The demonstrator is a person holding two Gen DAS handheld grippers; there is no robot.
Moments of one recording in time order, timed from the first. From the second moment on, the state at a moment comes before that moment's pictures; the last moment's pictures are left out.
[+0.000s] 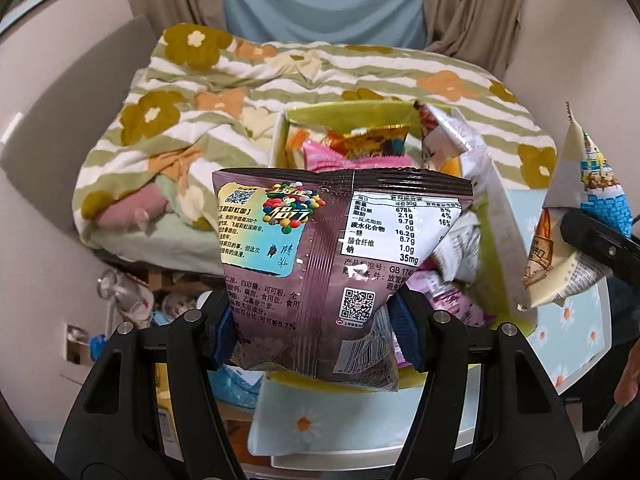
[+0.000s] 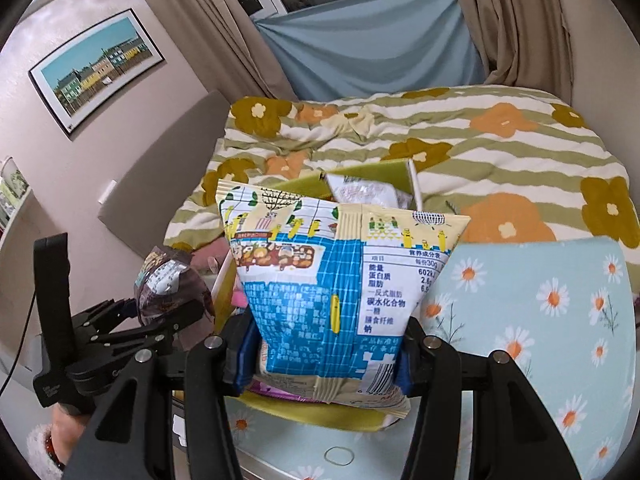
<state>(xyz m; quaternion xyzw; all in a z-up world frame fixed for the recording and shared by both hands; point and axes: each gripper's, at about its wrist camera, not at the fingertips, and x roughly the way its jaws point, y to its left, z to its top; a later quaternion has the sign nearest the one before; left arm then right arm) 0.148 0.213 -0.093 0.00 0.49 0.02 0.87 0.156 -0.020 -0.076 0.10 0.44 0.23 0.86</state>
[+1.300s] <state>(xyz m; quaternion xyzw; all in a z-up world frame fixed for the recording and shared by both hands) 0.106 0.209 -0.102 -0.01 0.46 0.02 0.89 0.154 0.024 -0.103 0.03 0.46 0.19 0.87</state>
